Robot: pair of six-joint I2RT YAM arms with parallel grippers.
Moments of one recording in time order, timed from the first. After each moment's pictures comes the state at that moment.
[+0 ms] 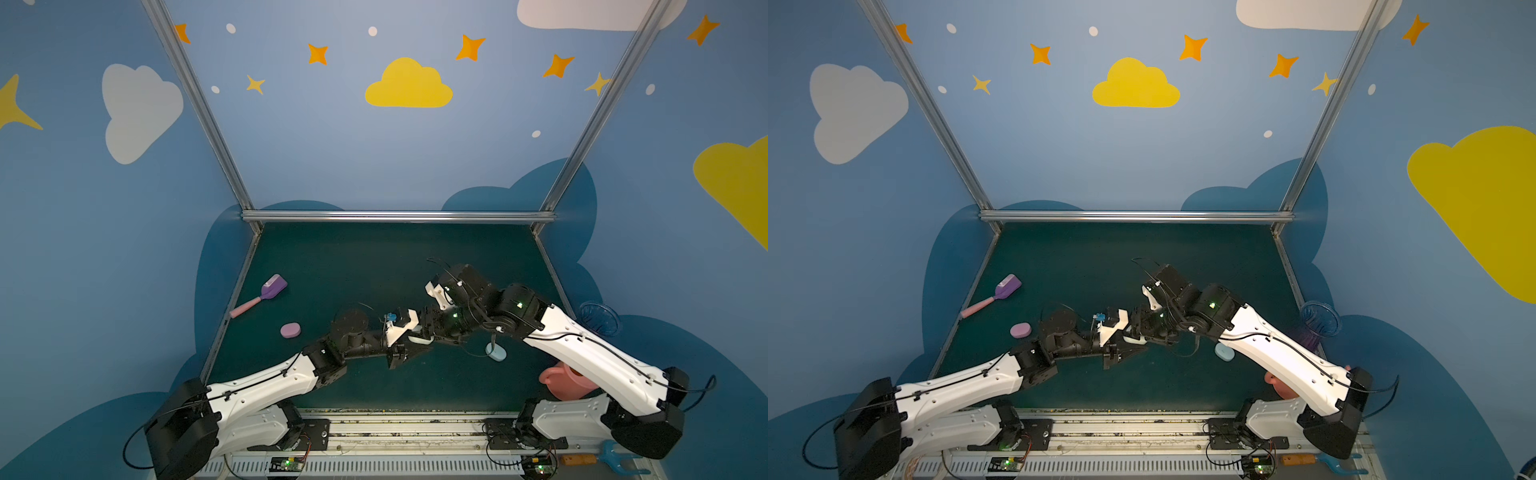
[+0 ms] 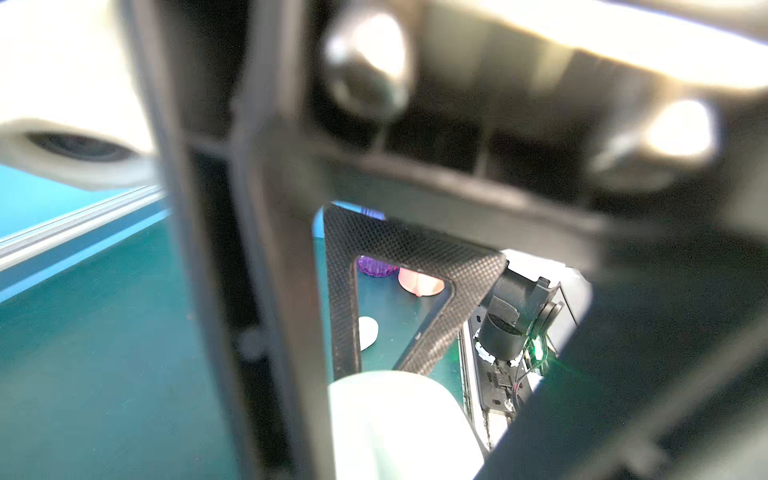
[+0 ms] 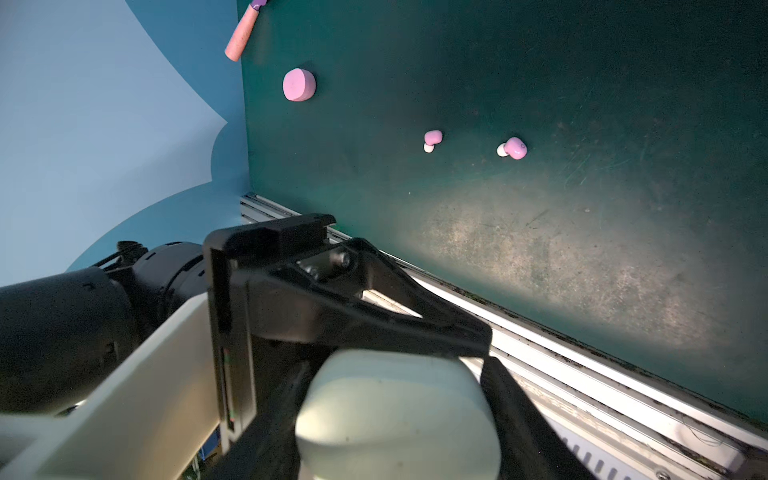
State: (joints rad) left arm -0.90 1.11 0.56 0.43 0.50 -0.02; right arm 0.98 1.29 1.40 -1.04 -0.29 0.95
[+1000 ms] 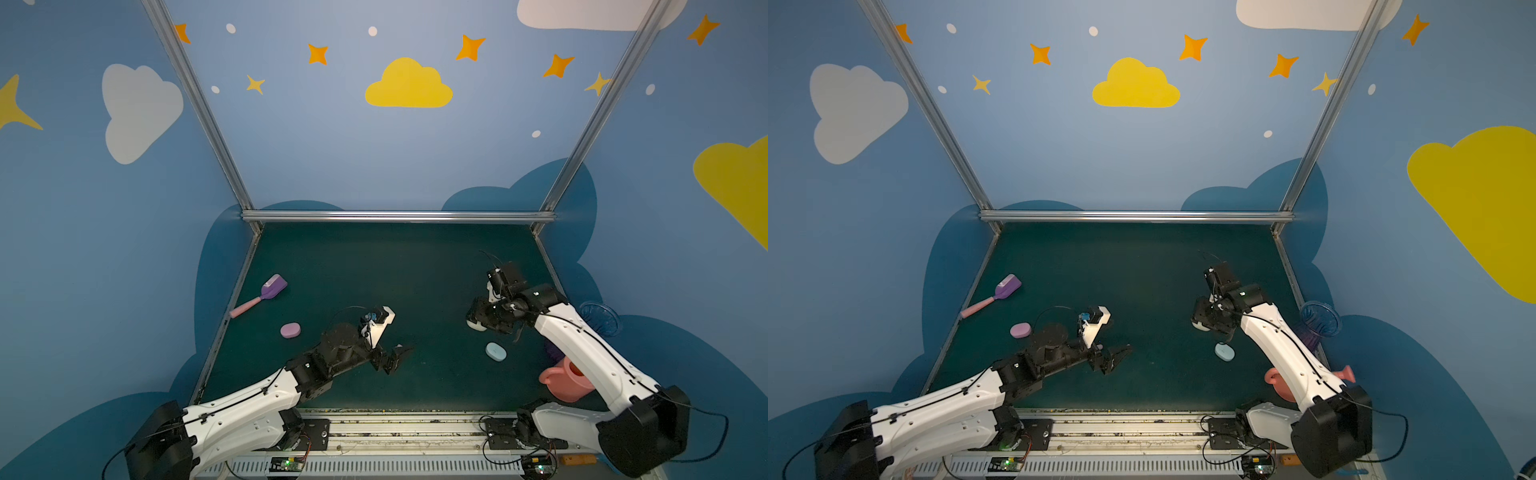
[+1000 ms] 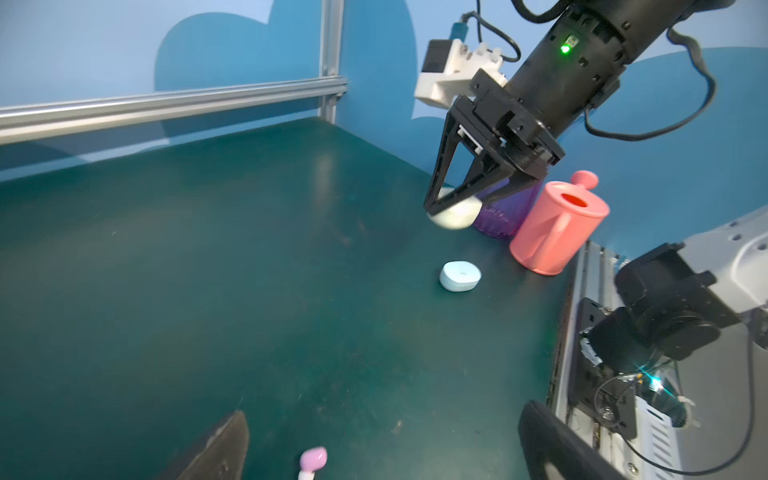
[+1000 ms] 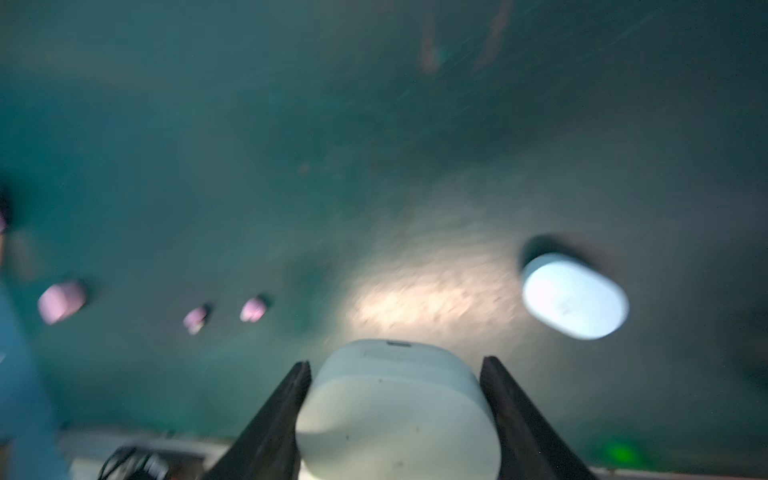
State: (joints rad) left arm -0.90 0.91 0.41 0.20 0.09 -0.20; right arm 0.37 1.25 1.04 -0.98 -0.07 0.65
